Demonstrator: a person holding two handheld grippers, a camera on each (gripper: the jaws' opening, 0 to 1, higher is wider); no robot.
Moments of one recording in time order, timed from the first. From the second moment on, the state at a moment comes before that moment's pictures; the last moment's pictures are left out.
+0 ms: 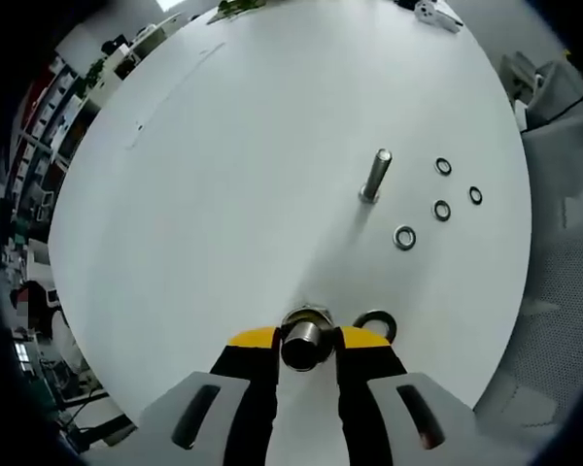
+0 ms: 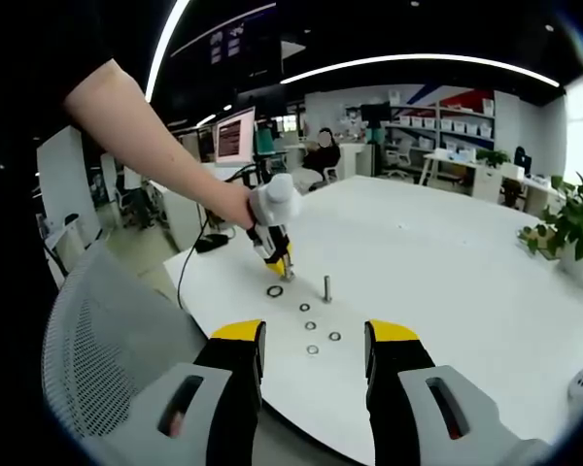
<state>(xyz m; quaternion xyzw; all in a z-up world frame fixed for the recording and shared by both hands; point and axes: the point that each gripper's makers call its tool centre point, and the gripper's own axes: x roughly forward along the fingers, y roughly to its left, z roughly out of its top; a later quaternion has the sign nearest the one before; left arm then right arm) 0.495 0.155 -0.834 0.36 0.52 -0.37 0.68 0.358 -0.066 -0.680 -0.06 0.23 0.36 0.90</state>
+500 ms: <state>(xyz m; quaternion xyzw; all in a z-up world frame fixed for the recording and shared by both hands) 0.494 0.156 -0.836 0.34 0.52 -0.37 0.69 0.359 -0.066 -0.680 -0.06 0.23 0.36 0.90</state>
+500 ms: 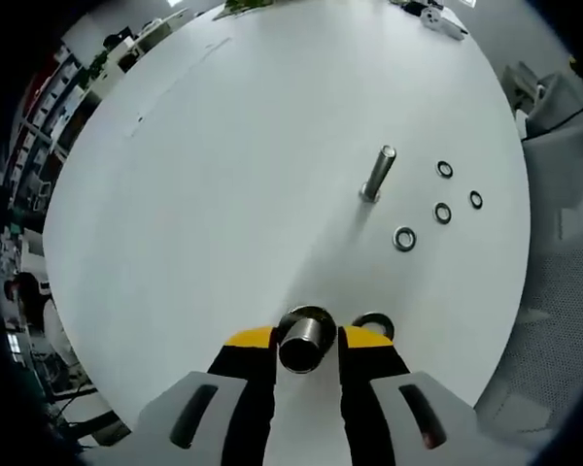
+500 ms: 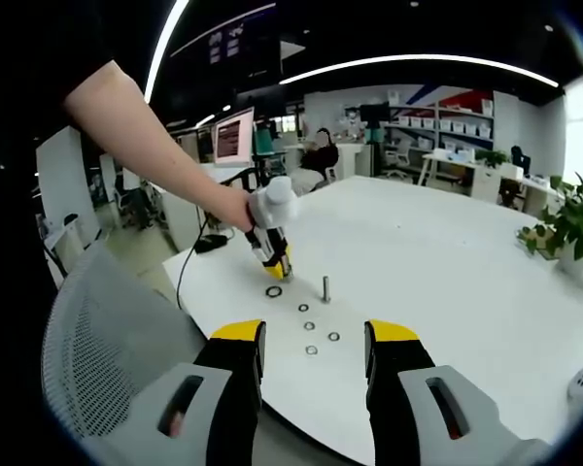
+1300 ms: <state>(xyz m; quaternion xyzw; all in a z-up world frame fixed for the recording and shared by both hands) 0.496 0.149 -0.836 0.34 0.51 -0.37 0.70 0.359 -0.067 -0.679 -0.06 0.23 0.36 0.90</state>
